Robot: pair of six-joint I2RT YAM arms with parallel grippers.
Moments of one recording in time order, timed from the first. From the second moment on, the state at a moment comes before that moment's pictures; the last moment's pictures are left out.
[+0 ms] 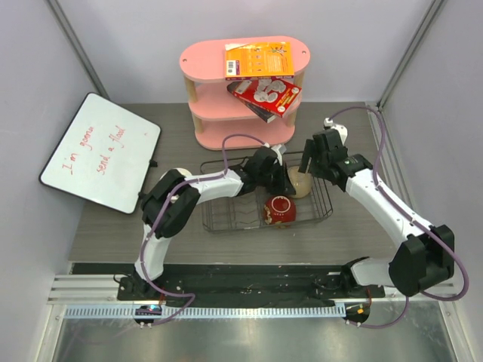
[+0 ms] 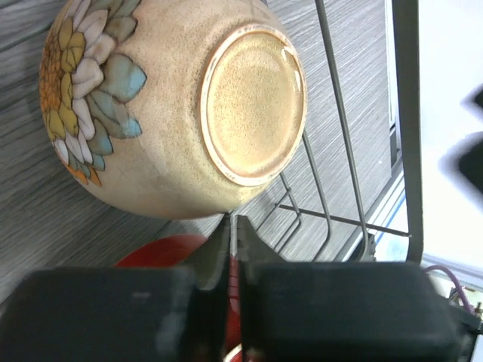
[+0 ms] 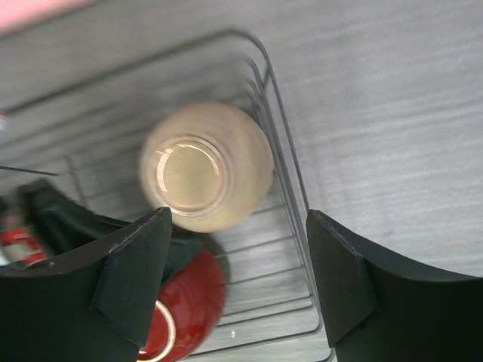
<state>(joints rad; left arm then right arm) -0.85 2.07 1.39 0.05 0.32 -0.81 0.37 1.32 1.07 -0.60 0.30 0.50</state>
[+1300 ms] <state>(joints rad) -0.77 1.97 1.26 0.08 0.21 -0.89 0.37 1.40 1.05 -0.56 0.42 0.43</state>
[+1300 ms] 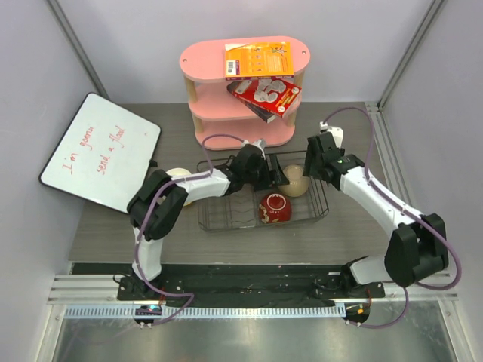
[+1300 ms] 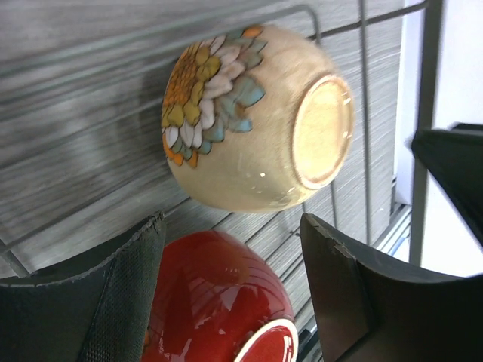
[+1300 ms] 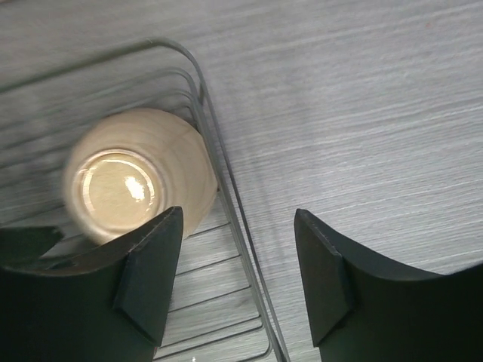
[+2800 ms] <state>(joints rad) -0.73 2.11 1.21 0.48 0.32 -1.14 0.36 1.56 1.08 -0.41 0.34 0.39</state>
